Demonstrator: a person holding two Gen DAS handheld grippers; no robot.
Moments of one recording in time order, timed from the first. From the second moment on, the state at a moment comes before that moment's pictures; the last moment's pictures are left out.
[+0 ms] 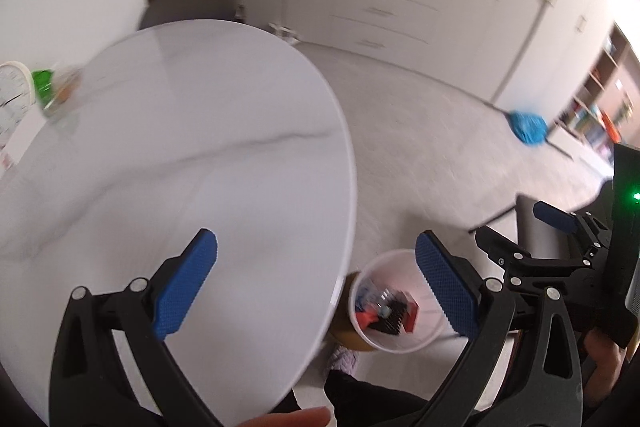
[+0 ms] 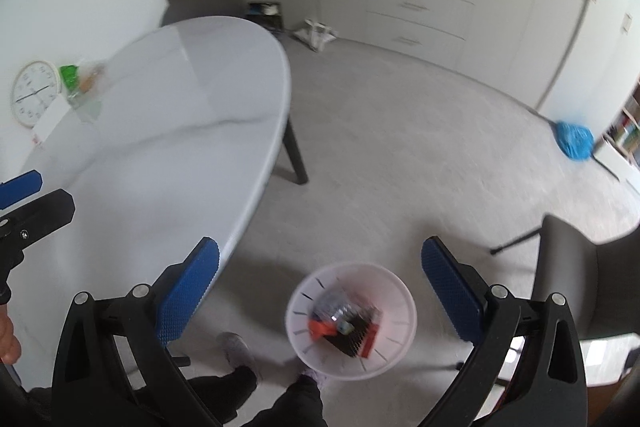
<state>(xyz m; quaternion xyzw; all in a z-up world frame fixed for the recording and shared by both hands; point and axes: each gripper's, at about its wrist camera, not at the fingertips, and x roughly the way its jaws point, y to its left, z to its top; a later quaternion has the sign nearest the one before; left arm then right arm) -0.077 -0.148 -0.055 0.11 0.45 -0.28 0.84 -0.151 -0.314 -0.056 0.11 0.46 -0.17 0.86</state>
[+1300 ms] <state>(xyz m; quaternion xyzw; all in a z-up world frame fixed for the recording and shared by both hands) -0.014 0.090 0.033 -0.05 0.41 0.04 0.91 -0.015 -0.096 0.076 -0.02 0.36 0.08 0.93</state>
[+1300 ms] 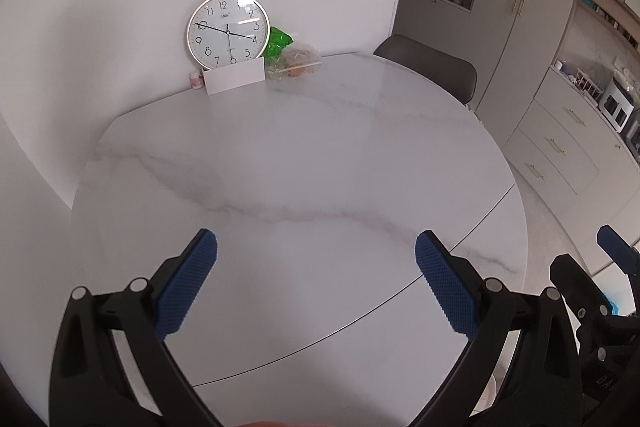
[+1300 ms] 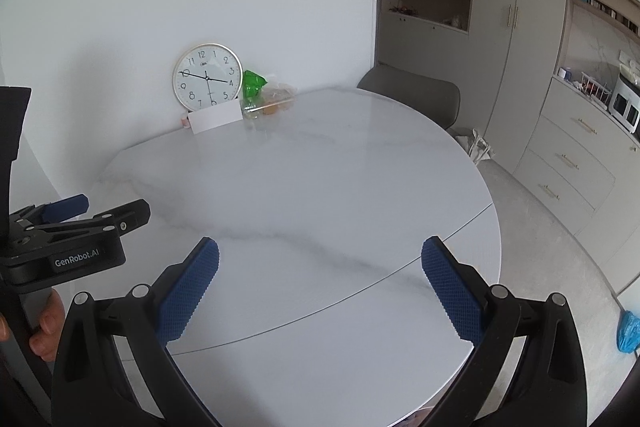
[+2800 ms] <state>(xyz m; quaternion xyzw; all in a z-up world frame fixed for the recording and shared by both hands) -0.010 0.084 0.030 -0.04 0.42 0.04 0.91 -0.010 -0.091 0.066 -0.01 0.37 0.08 0.92</state>
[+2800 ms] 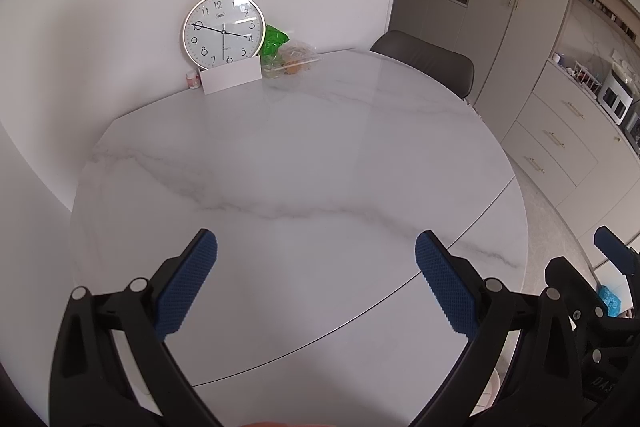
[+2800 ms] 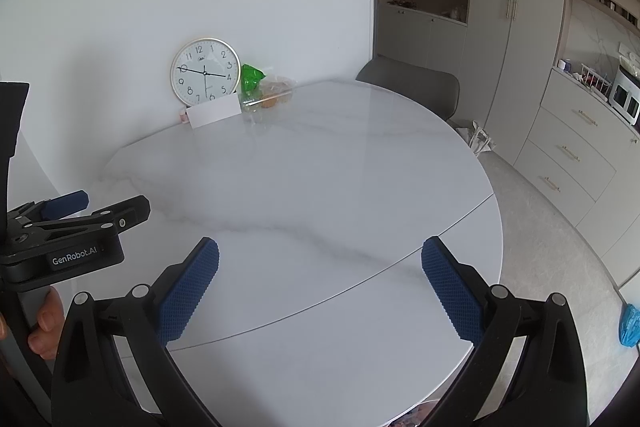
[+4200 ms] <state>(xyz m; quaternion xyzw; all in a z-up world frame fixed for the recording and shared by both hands) -0.010 0.087 0.027 -0.04 0.42 0.04 0.91 -0.013 -0.091 0.061 -0.01 0.38 0.07 0.92</state>
